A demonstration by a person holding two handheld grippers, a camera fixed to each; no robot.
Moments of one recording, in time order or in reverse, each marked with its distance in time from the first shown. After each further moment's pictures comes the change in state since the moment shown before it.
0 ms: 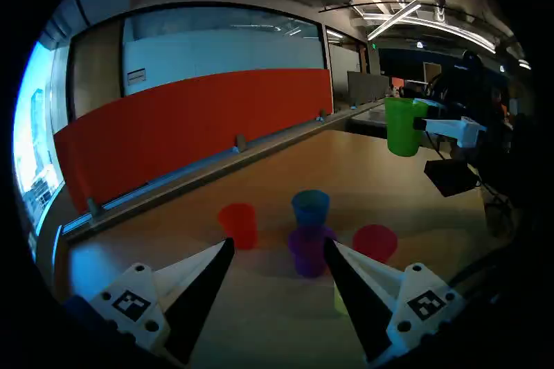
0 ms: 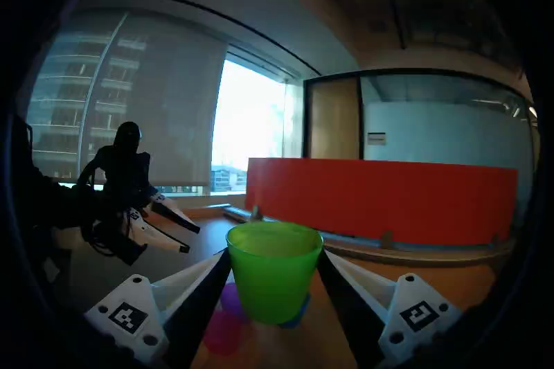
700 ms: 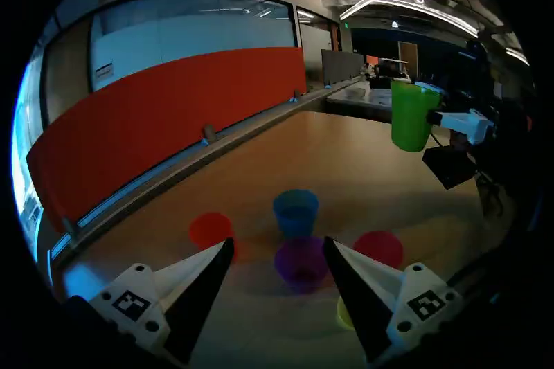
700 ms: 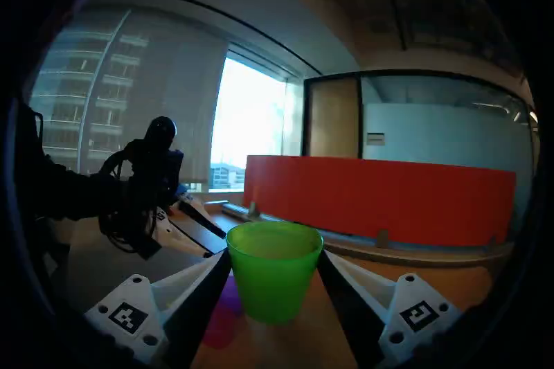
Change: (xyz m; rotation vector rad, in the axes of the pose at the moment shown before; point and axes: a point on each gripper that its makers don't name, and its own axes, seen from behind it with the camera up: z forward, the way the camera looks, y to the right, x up) left arm 0.009 0.018 0.063 -0.144 -0.102 0.071; right arm -0.005 0.010 -0.012 -0.004 -0.006 -0.013
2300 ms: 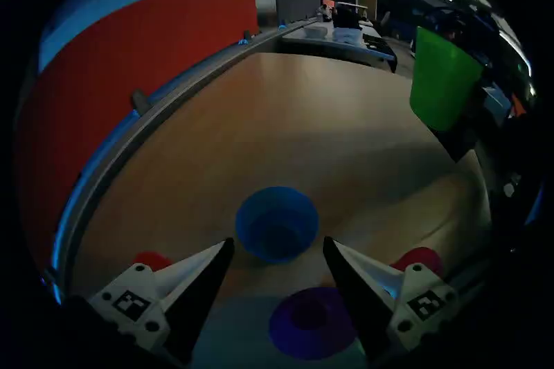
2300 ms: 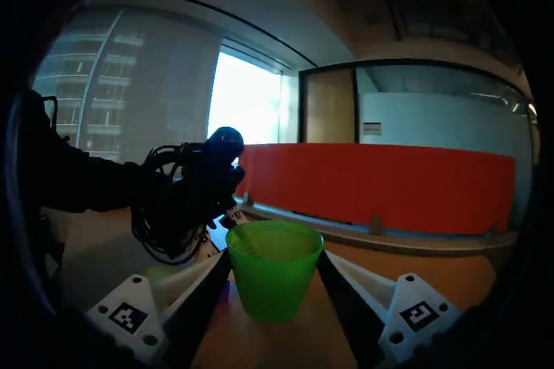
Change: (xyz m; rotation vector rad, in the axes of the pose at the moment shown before) left arm -0.016 0.029 0.133 -0.240 -0.290 0.121; right arm -0.037 0.036 0.000 -0.003 -0.031 0.027
